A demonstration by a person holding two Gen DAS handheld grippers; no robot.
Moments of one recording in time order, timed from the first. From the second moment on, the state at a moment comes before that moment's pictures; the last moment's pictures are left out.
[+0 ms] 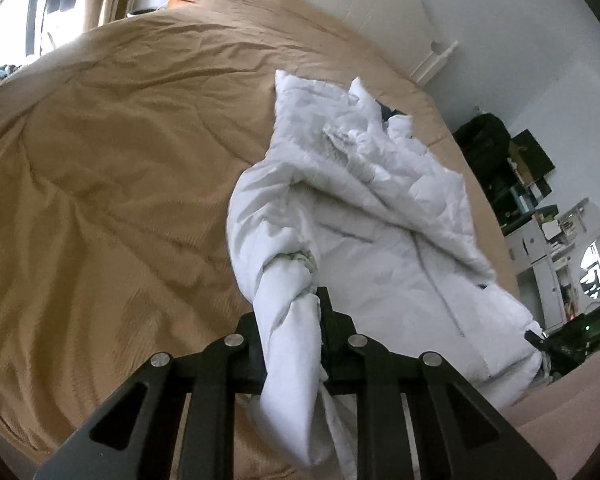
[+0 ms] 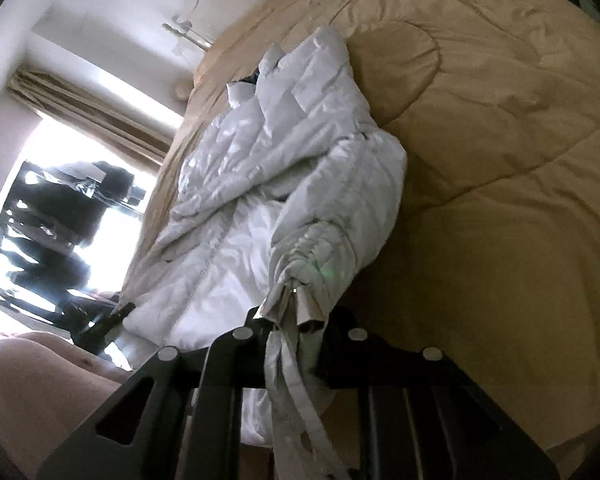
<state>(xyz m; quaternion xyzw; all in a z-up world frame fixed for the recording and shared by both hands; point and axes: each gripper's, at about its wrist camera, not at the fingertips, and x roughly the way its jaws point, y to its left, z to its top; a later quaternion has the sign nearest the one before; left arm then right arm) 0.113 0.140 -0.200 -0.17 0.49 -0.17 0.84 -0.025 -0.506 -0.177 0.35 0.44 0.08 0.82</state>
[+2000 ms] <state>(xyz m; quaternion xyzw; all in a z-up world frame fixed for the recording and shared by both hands) 0.559 0.068 -0.198 -0.27 0.45 -0.08 0.85 0.317 -0.340 -0.214 0.02 0.38 -0.04 0.93</state>
